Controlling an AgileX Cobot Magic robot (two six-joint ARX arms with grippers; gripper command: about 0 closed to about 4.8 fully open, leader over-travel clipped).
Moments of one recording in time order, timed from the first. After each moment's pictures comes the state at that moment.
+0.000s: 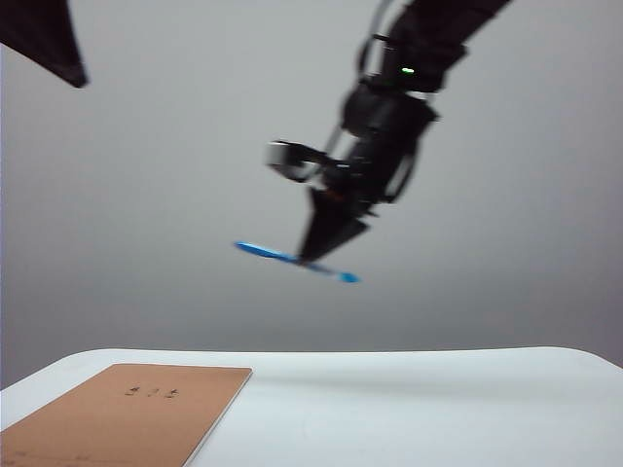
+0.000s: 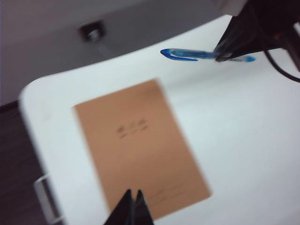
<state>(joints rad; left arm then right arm) -0.26 1.15 1.20 -0.84 0.14 0.16 0.47 2.30 2.09 -0.96 -0.52 -0.65</state>
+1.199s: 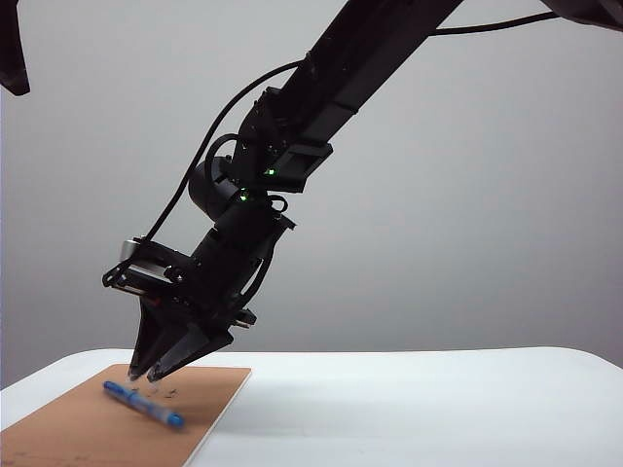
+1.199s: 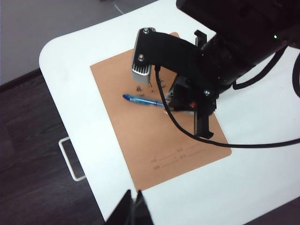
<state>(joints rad) -0.24 1.14 1.22 -1.01 0.07 0.25 0.76 2.54 2.09 -0.60 -0.47 -0.05</state>
